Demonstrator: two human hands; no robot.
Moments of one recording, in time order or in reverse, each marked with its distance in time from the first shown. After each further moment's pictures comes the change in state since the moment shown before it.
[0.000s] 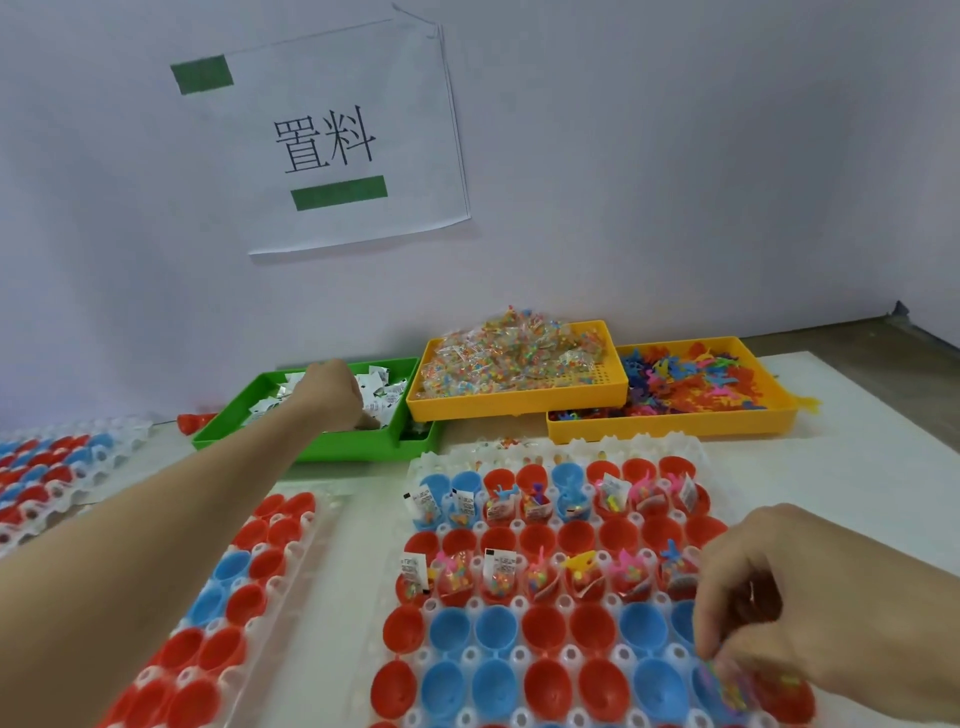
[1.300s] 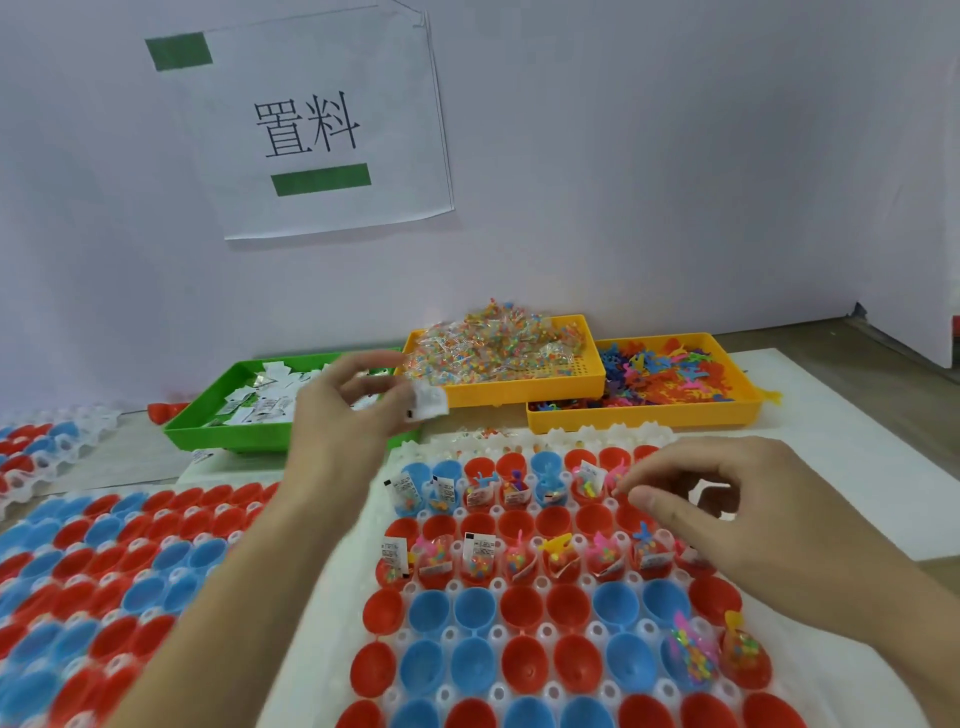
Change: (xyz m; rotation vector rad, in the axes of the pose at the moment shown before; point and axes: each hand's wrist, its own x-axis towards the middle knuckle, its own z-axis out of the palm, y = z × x) left_hand -0.123 0.047 0.012 -1.309 0.216 0.129; right_hand -0.002 -0.010 0.011 0.045 0.630 -0.258
